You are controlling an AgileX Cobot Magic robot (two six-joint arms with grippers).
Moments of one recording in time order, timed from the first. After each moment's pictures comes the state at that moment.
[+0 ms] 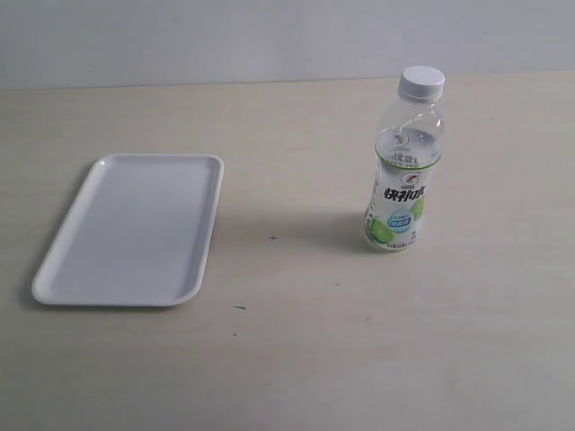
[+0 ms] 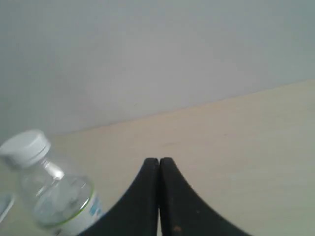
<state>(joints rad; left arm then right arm) -0.07 0.01 0.00 0.11 0.37 -0.19 -0.21 0.77 -0.23 -0.55 -0.30 0.78</state>
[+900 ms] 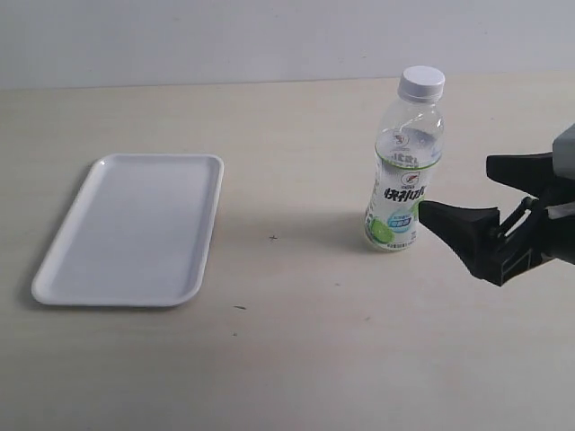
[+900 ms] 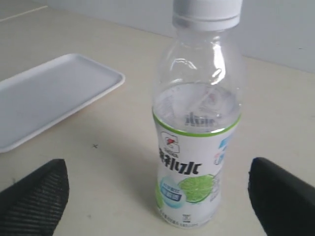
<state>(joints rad) -0.07 0.01 0.00 0.11 0.37 -0.19 -0.17 1.31 -0.23 -0.97 -0.82 0.54</state>
